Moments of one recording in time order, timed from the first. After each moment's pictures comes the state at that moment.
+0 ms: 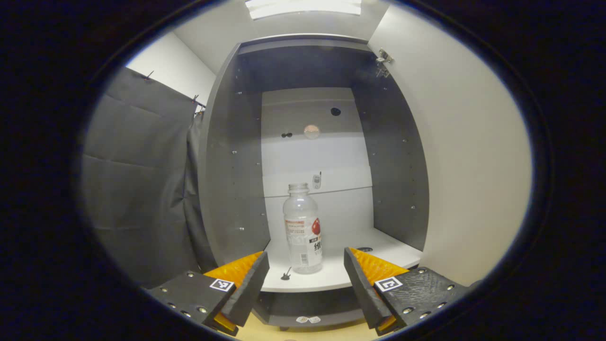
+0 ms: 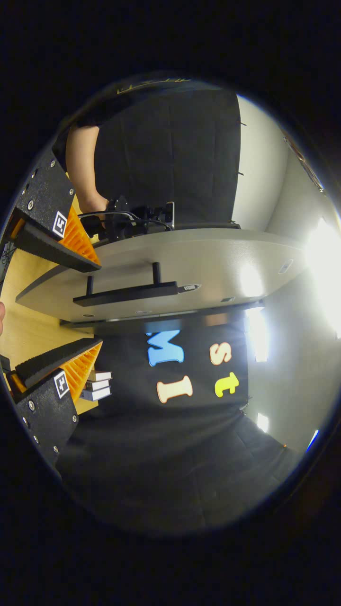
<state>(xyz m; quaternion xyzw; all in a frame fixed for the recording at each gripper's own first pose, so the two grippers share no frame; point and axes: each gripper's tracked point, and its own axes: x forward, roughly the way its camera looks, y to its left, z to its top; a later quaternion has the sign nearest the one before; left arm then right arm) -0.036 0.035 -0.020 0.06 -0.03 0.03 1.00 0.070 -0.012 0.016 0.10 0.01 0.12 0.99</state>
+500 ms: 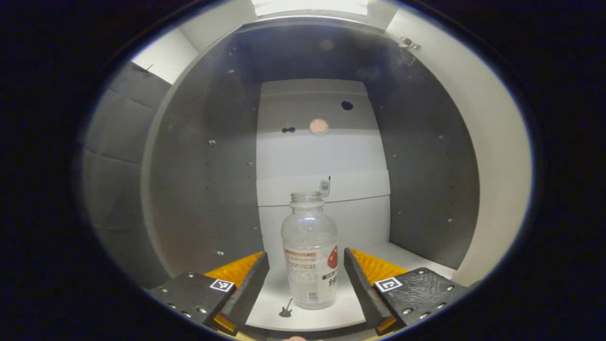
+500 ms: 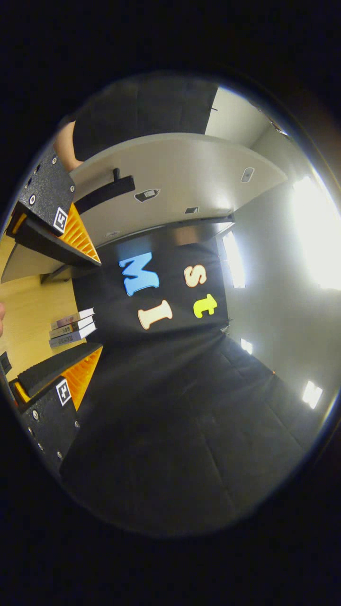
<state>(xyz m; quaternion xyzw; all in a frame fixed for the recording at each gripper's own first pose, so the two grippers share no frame) 0.025 0.044 -0.020 0.06 -0.04 0.02 1.00 0.078 -0.110 0.011 0.17 -0.02 -0.11 0.98</state>
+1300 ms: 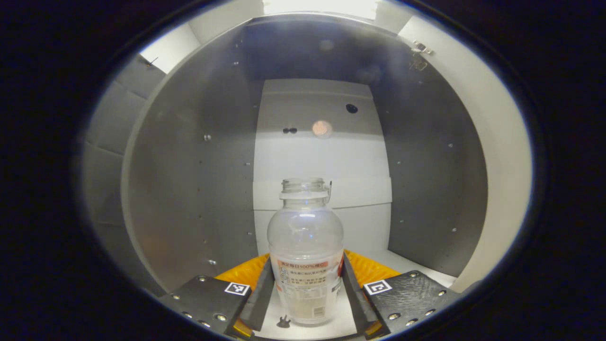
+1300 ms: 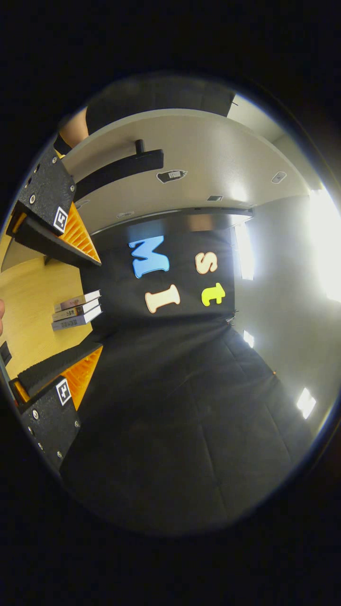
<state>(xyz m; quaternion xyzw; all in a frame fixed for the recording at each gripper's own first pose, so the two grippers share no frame) 0.037 0.040 -0.009 0.04 -0.06 0.01 1.00 0.097 -0.101 -0.013 0.14 0.01 -0.13 0.98</state>
